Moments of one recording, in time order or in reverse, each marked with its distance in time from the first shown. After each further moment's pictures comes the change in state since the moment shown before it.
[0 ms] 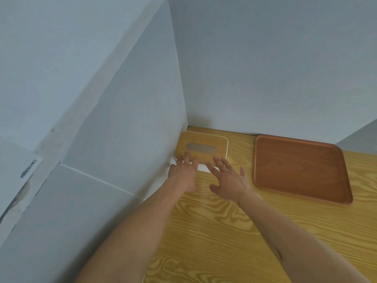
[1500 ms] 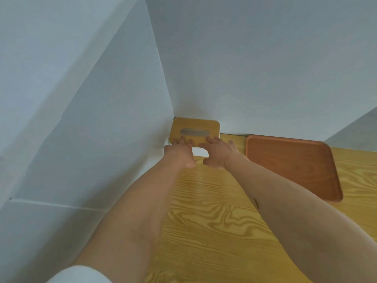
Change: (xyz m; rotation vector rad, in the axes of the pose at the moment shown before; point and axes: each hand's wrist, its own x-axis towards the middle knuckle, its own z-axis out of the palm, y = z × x) left_hand 0.067 0.004 -0.059 0.026 -0.070 -0.062; right_hand 0.063 0.004 -0.083 -0.129 -0.038 0.026
